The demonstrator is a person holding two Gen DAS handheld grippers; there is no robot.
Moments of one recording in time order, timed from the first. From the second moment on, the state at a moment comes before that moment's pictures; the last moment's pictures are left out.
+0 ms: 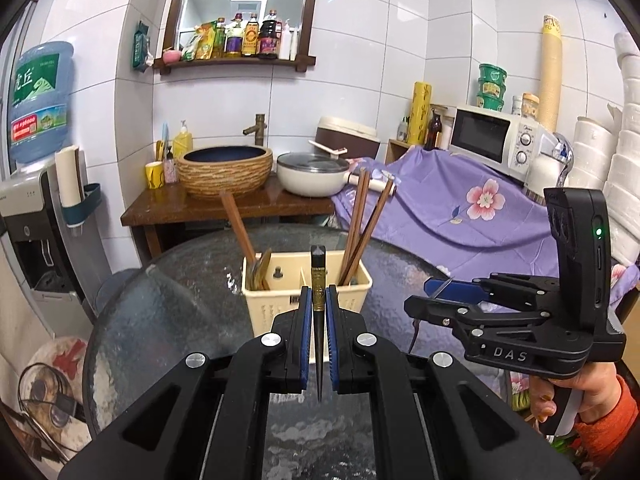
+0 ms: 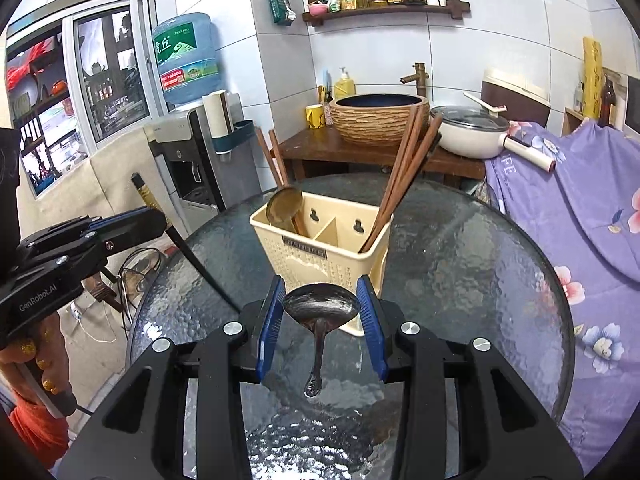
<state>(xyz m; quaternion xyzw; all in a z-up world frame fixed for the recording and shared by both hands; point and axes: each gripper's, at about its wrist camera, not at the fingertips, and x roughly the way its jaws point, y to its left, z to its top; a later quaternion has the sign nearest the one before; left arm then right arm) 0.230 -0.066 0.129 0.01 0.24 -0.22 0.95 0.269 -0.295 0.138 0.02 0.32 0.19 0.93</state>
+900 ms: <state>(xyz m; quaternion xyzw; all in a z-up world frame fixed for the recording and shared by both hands) 0.321 -0.083 0.225 0.00 0.19 -0.16 0.97 0.370 -0.283 0.227 0.03 0.26 0.14 0.95</state>
